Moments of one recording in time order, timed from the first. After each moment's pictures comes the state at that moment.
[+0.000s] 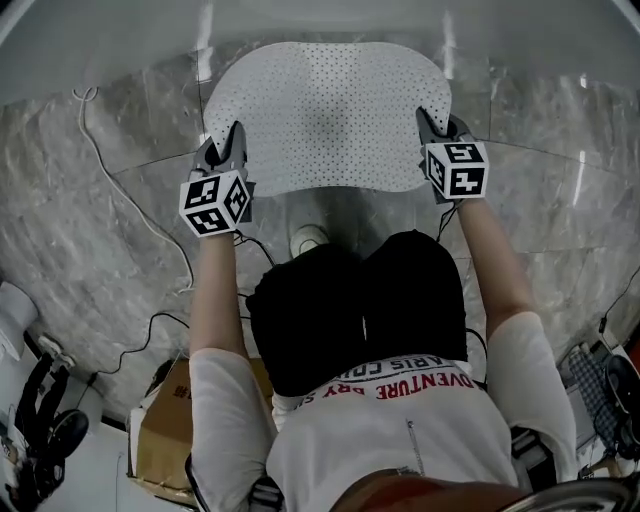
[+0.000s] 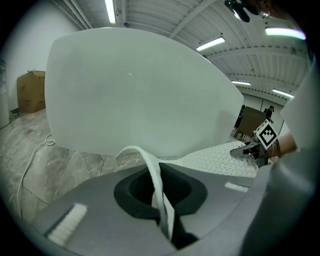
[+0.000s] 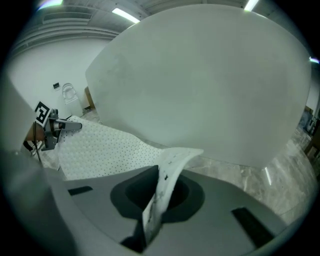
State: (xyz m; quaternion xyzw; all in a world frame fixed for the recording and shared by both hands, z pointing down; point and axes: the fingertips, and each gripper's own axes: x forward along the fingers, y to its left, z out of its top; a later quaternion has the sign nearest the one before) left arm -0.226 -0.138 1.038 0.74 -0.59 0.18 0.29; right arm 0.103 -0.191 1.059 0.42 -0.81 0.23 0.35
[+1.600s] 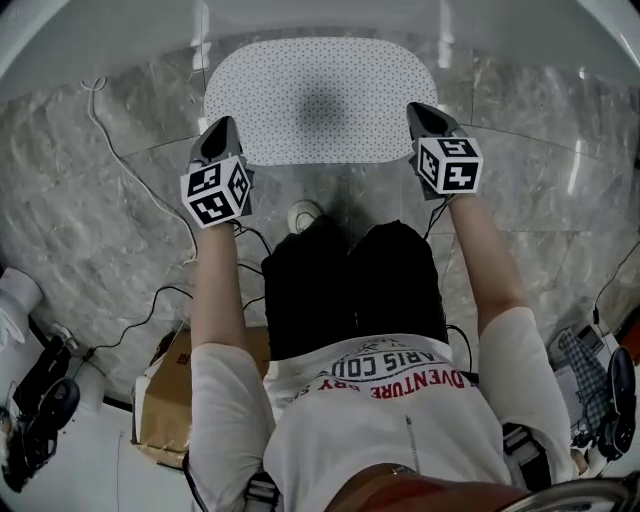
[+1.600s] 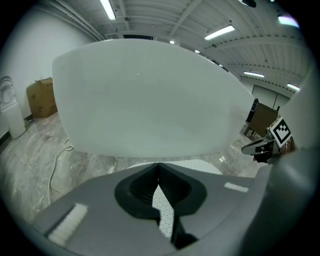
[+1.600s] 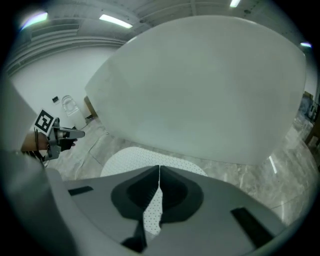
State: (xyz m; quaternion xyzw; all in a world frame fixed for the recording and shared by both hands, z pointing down) left arm -0.229 -0.132 0.964 0.68 -0.62 0.23 0.31; right arm 0.101 -0.180 0.979 0.42 -0.80 0.28 0.33
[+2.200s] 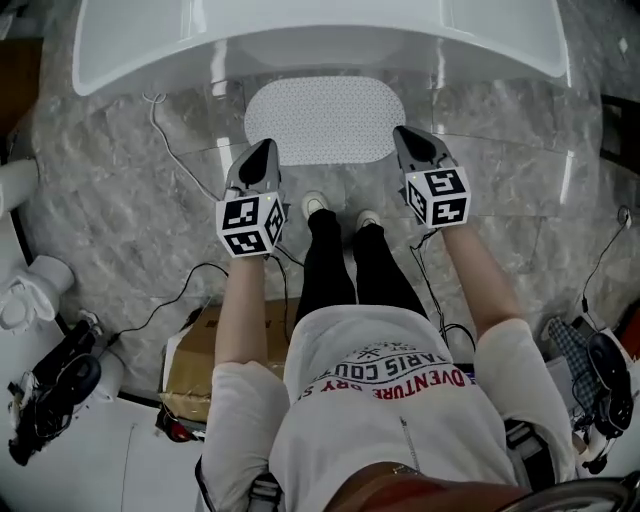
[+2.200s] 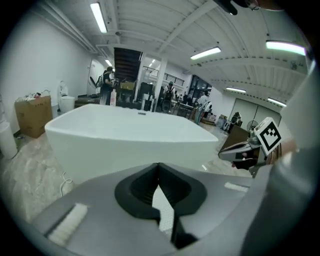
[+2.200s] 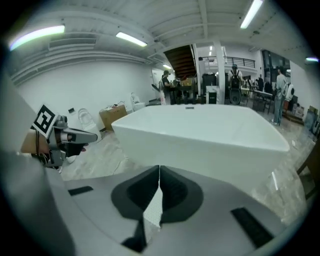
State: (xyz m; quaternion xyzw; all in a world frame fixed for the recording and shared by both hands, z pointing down) left arm -0.156 -0.125 0.588 0.75 -0.57 0.18 0.28; right arm 0.065 -0.163 0.601 0.40 -0.84 0.22 0.29
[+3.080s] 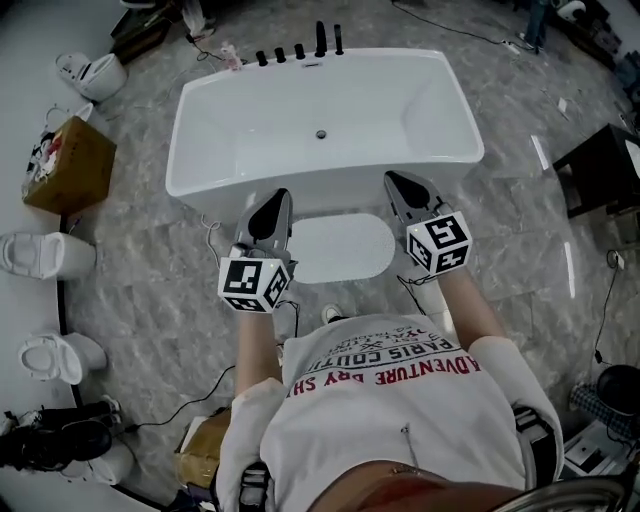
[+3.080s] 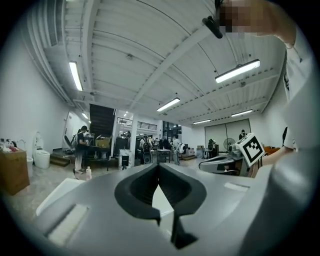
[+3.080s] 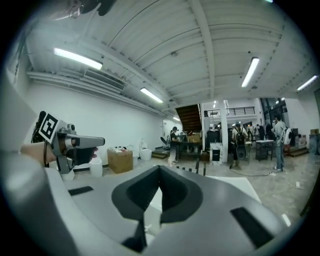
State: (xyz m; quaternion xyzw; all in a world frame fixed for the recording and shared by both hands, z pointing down) left arm -0.104 -0.067 0.156 0.85 -0.52 0.00 0.02; right arm 0.070 -0.108 0.186 0.42 -0.90 0.02 0.08
